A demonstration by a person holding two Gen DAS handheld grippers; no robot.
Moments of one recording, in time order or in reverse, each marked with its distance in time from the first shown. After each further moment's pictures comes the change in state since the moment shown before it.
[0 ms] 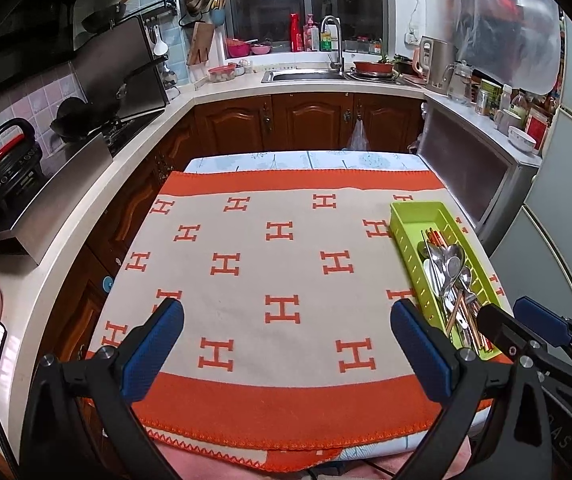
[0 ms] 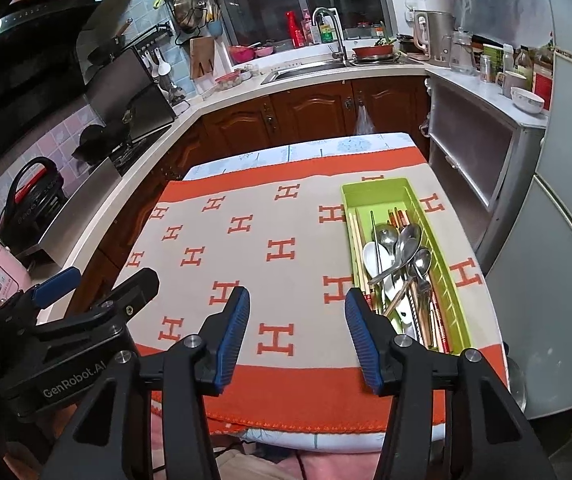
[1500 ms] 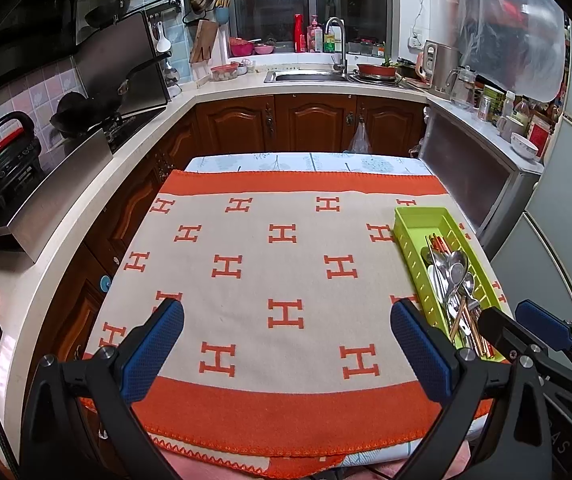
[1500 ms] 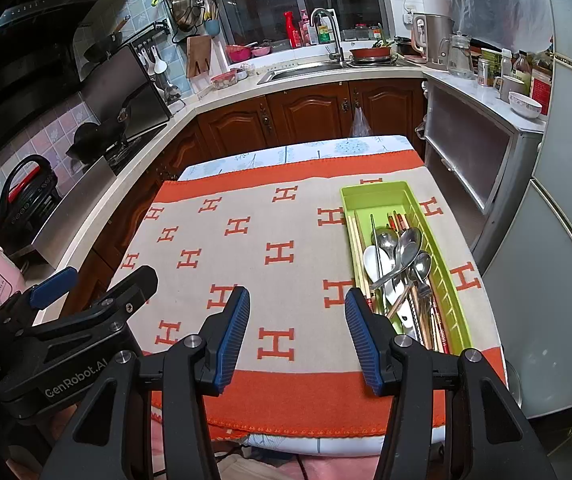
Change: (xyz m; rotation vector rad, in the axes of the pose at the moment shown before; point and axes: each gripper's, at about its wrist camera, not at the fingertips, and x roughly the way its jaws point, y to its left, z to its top) left arm 0.004 0.003 0.006 -0.013 -0.005 0.005; right arm 0.004 0.009 0.000 -0.011 -0.001 -0.016
